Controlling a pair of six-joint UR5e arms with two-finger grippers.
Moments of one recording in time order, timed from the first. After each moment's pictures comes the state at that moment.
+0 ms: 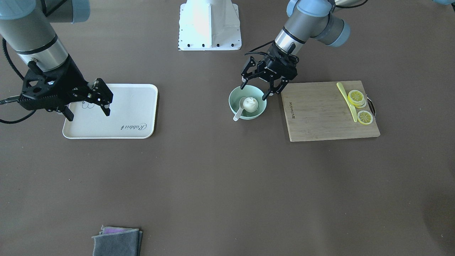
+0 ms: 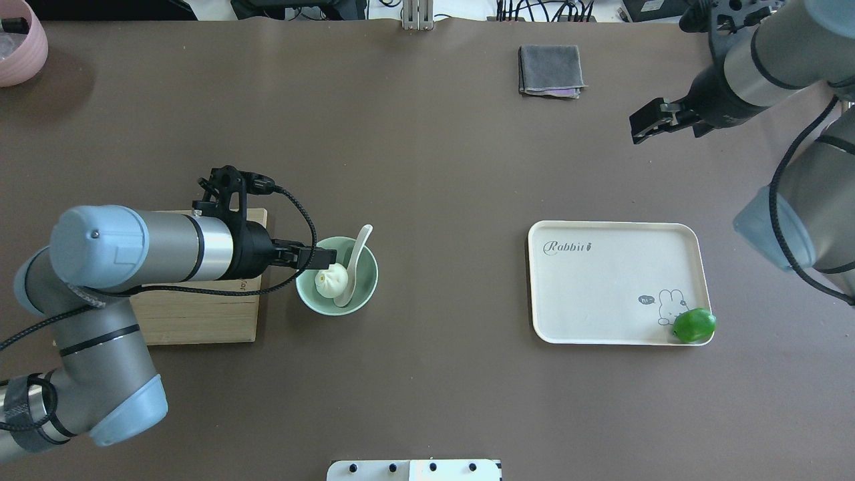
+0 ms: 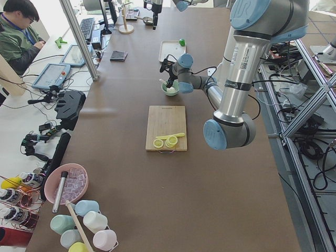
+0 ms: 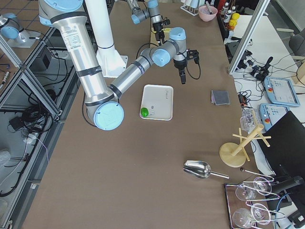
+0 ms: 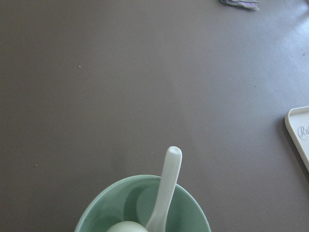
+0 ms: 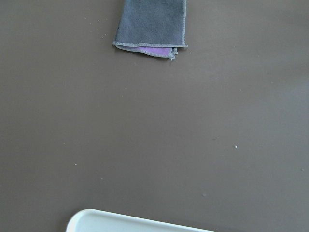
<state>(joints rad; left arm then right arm) -0.56 -1.85 -1.87 -2.27 -1.82 -1.08 1.02 -1.25 1.96 -1.59 2.09 0.68</state>
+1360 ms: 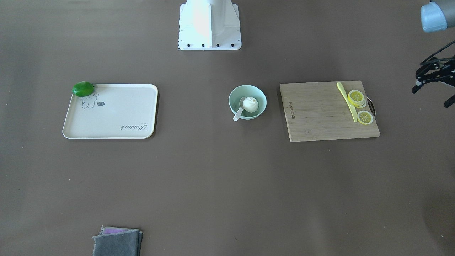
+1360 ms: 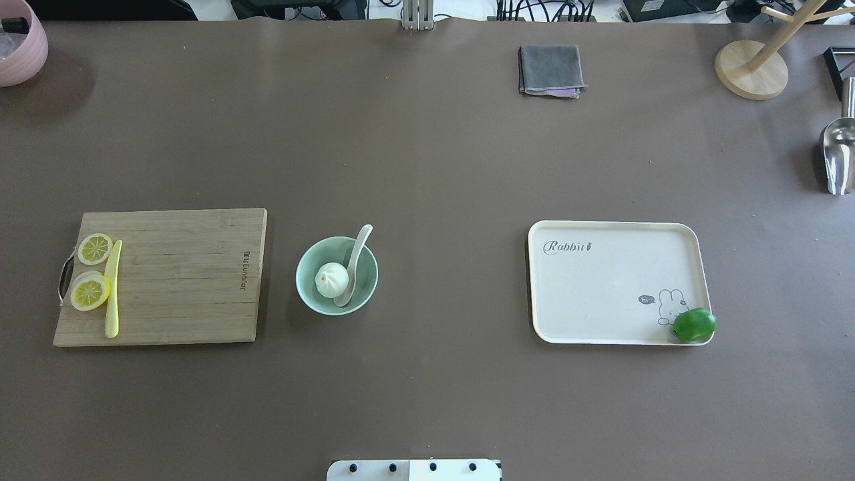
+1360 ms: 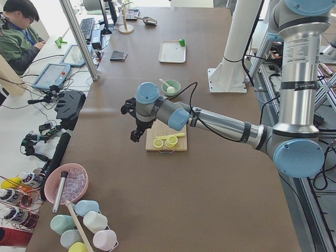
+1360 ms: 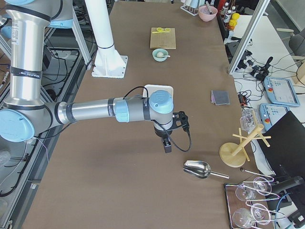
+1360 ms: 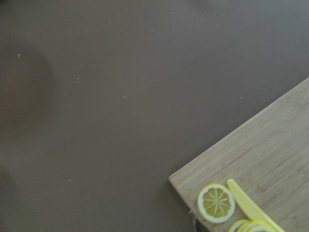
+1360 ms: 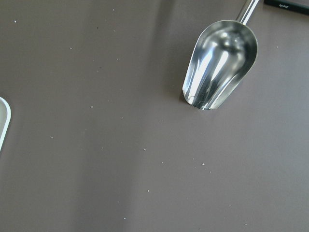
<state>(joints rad) -1.46 -1.53 -1.85 -1.66 -2.36 0.26 1.58 -1.72 1.85 -1.59 2.36 -0.17</state>
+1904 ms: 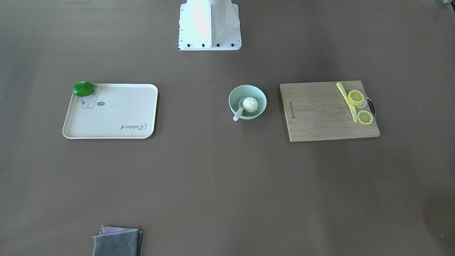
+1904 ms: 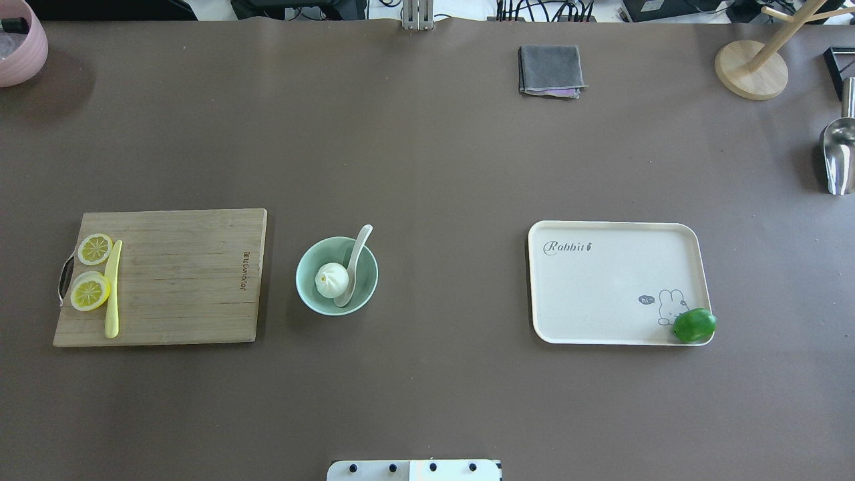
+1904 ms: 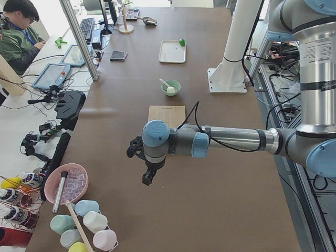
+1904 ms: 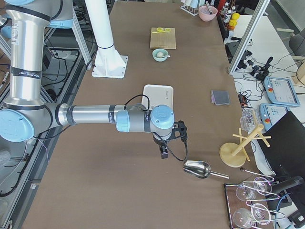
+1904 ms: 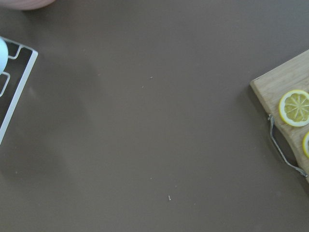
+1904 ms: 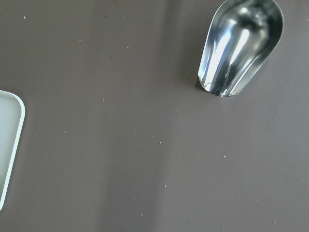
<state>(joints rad) -1.61 -1.41 -1.75 -1.63 -2.36 0.34 1.58 -1.71 1.78 -1.59 2.45 -0.18</state>
